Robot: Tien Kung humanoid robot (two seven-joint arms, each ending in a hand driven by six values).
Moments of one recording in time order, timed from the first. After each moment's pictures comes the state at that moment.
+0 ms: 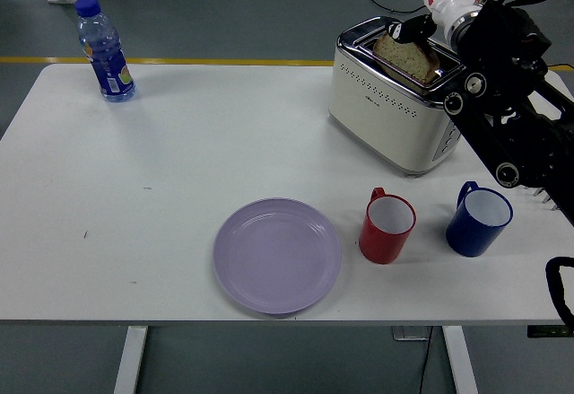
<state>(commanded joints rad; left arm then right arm) -0.15 0.09 -0.96 -0.18 1.11 0.05 0.26 1.08 -0.10 0.99 0.91 -2.04 0.02 -0.44</state>
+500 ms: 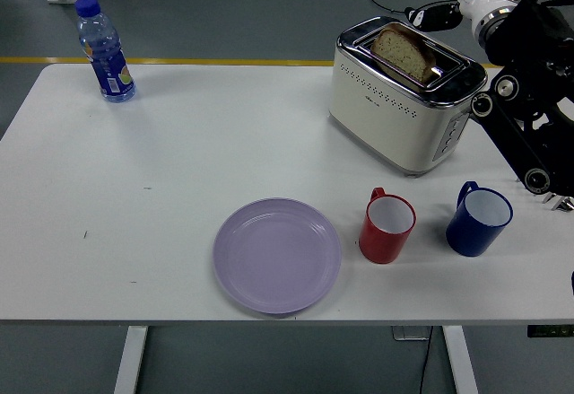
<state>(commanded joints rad) -0.15 0.09 -0.96 -0.18 1.10 0.05 0.26 0.99 -0.21 1.03 1.07 -1.97 -0.08 -0.43</state>
